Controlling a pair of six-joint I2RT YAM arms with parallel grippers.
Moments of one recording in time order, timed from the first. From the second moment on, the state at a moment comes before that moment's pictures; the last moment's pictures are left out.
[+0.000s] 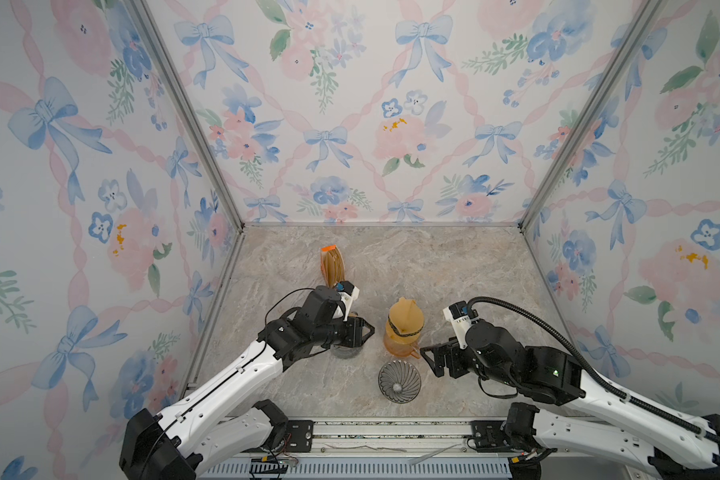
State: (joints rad) left arm -0.72 1.04 0.82 -0.54 0.28 -0.55; right arm 1.08 0.80 0.84 -0.81 0.21 0.65
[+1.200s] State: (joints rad) left arm -0.95 1.33 0.84 -0.64 0.26 -0.52; right arm 1.08 0.77 0.82 -0.85 0.17 0.64
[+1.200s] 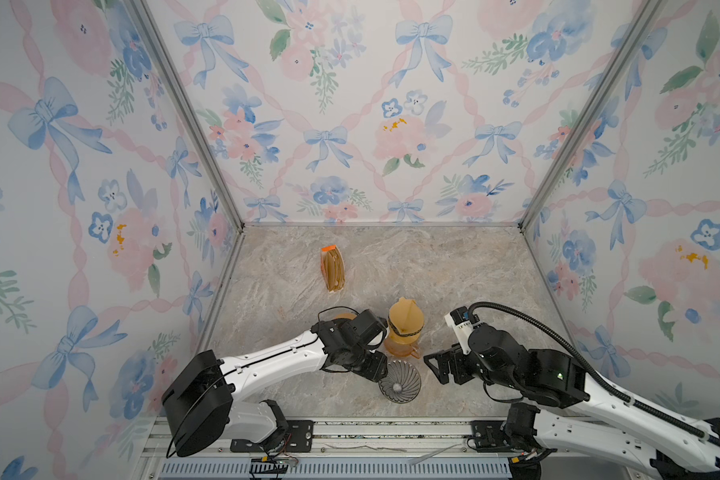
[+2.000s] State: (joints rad) left arm -0.95 1.34 0.79 -0.57 0.28 -0.63; right arm 1.08 0.75 0.80 -0.85 0.17 0.64
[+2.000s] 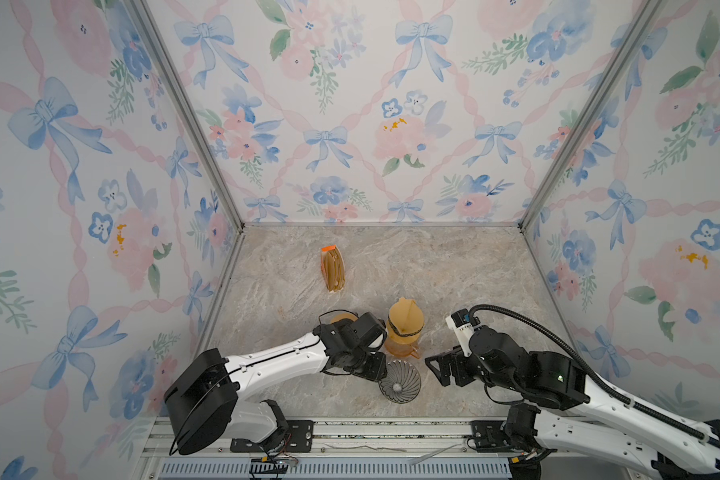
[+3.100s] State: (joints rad) left arm -0.96 1.30 0.75 -0.52 0.30 -0.66; right arm 1.08 0.75 0.79 -0.84 0.17 0.64
